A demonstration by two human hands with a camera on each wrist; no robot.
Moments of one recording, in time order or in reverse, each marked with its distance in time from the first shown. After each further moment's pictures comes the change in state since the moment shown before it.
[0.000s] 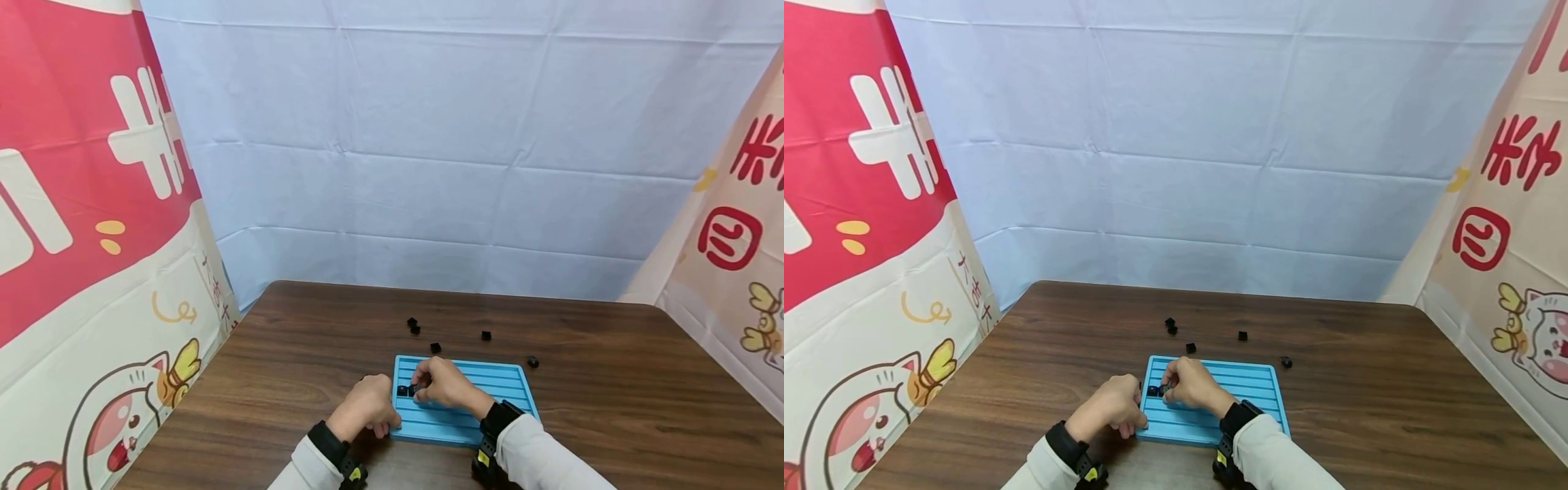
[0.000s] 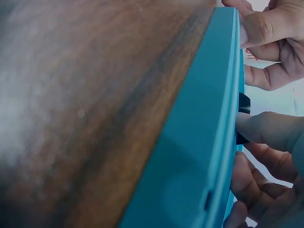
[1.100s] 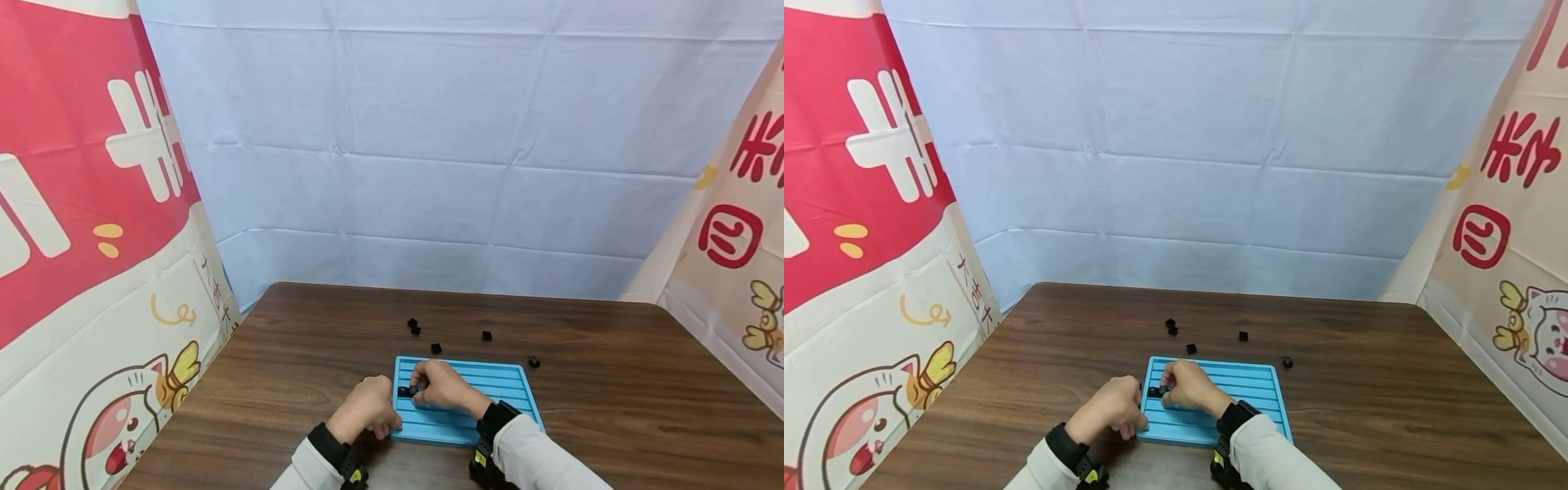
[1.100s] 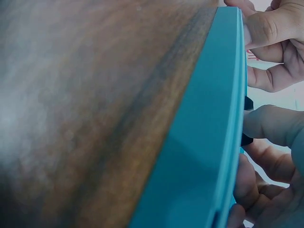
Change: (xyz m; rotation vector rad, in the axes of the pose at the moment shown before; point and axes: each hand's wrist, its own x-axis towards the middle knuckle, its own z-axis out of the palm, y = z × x) left_hand 0.003 -0.001 0.001 0.021 -0.004 0.018; right_hand 0.003 0.001 0.005 -0.009 -0.032 0.033
